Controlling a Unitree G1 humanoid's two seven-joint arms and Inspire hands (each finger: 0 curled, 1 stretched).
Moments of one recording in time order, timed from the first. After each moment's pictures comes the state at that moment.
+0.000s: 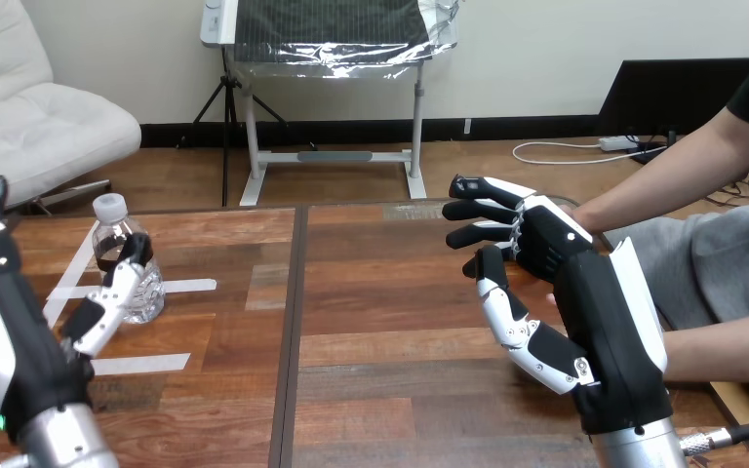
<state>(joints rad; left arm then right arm) 0.04 0.14 0.14 0.11 0.39 -0.17 0.57 0.20 -0.10 0.07 -0.11 -0.17 -0.61 0.05</state>
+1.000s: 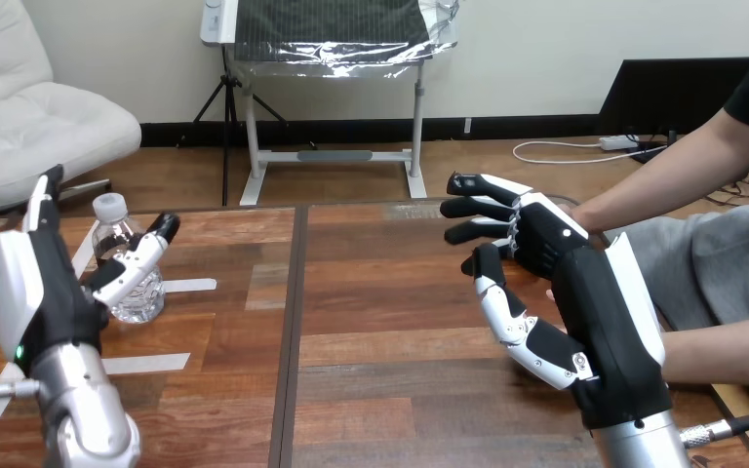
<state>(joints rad) -0.19 0.23 0.13 0.30 0.42 0.04 0.44 0.18 -0.12 0.07 -0.11 -0.17 -0.58 0.07</state>
